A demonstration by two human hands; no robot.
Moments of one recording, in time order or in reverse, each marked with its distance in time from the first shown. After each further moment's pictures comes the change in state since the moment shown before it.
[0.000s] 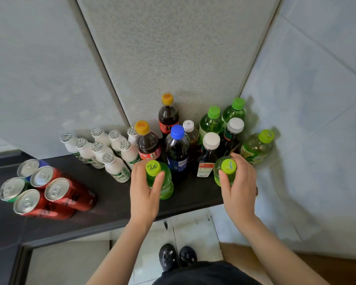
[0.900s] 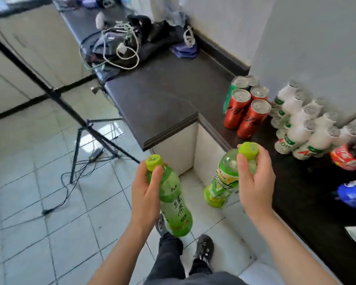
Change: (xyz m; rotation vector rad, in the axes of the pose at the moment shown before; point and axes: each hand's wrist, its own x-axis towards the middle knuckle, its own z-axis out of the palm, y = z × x) left_hand -0.278 0.052 -0.151 -0.152 1.133 -0.599; right_hand -0.129 -0.190 0.044 0.823 -0.938 -0.447
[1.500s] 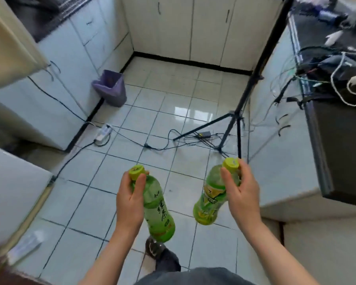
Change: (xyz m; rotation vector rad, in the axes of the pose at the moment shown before) left_hand -0.113 -0.084 -0.436 -0.070 0.892 -0.132; right_hand -0.215 -0.190 0.360 0.196 -0.890 -0.198
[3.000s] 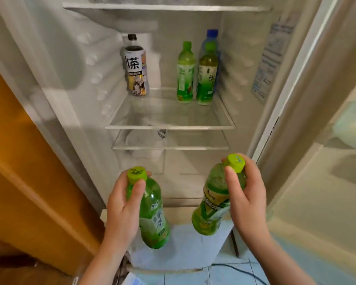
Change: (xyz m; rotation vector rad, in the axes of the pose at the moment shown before) left_hand 0.314 0.096 -0.762 0.089 1.171 0.330; right_hand 0.027 -0.490 0.898 0.583 -1.057 -0.643
